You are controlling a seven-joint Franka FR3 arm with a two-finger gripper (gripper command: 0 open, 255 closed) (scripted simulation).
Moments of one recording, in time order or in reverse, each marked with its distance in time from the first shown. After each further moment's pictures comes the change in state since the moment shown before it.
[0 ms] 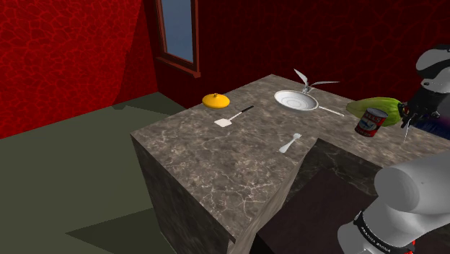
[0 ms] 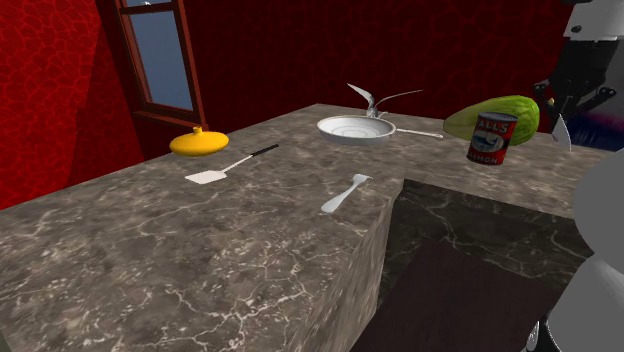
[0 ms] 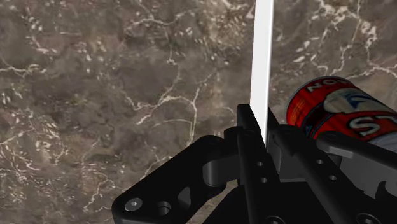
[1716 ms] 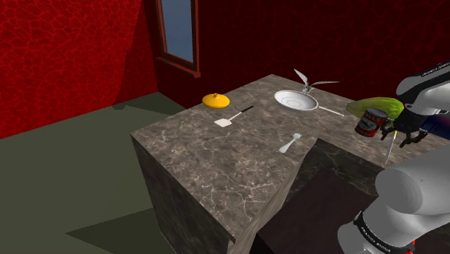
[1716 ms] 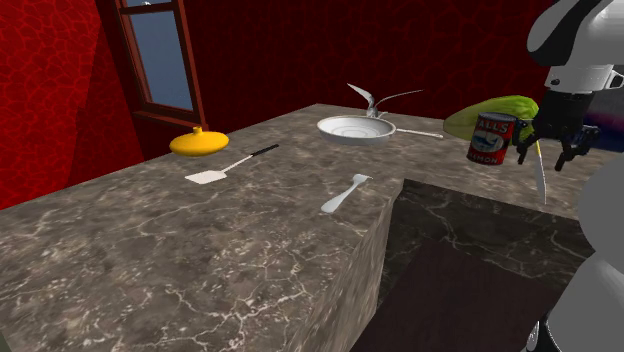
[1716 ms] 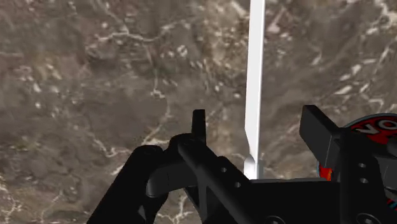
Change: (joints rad) arm 0.044 0.163 -0.102 -0.126 0.050 0.276 -0.052
